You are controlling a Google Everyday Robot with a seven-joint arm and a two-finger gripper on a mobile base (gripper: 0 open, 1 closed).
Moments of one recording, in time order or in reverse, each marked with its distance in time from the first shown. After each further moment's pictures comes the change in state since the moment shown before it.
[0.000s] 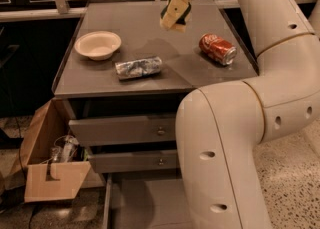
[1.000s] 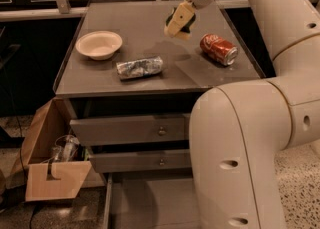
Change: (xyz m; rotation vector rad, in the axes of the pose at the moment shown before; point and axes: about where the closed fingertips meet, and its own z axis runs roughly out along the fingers) arm 0.028 0.005 0.007 -0.043 -0.010 0.067
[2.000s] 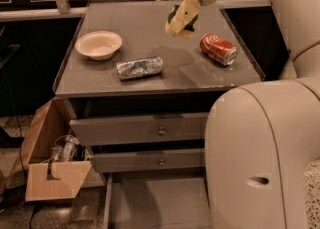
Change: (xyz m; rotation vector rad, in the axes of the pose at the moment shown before) arm 0.000 0.032 -0.035 -0.077 -0.049 -0.018
